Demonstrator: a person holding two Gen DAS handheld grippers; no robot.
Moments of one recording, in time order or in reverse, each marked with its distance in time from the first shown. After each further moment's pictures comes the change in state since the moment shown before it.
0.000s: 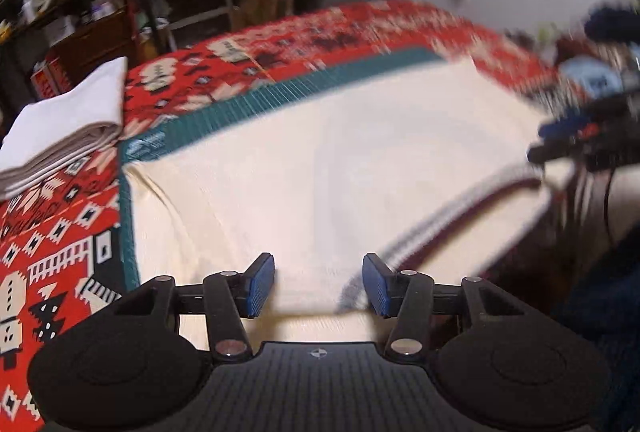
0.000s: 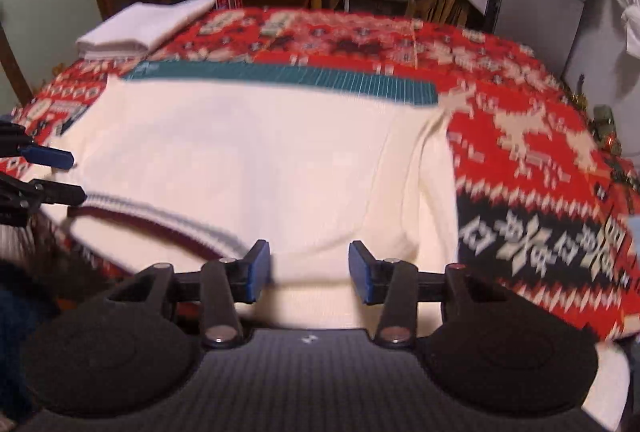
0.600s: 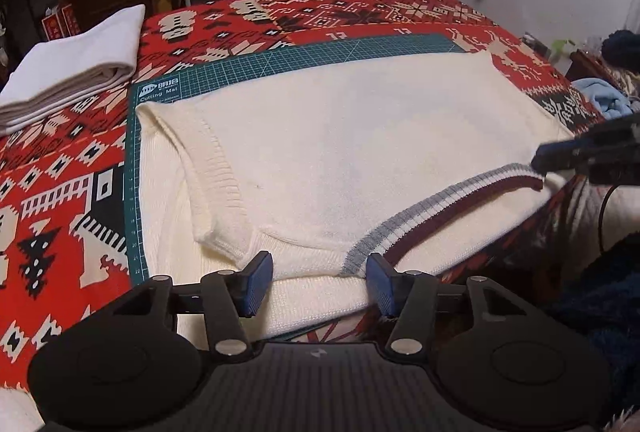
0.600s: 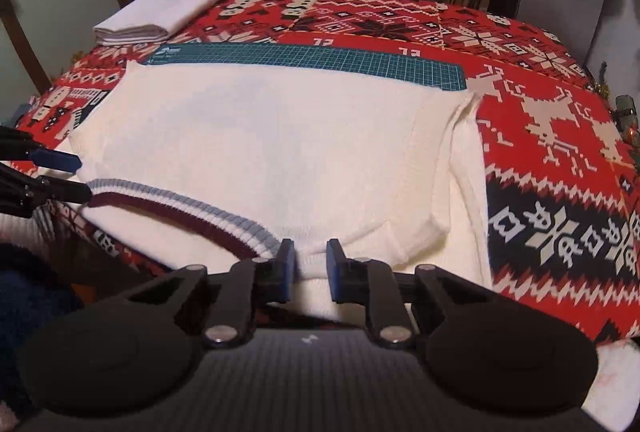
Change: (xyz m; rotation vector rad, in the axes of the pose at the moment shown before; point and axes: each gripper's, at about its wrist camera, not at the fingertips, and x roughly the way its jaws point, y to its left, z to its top) left arm -0.007 0.022 -0.011 -0.178 0.050 -0.039; right arm 0.004 0.003 0.004 -0.005 0.031 0.072
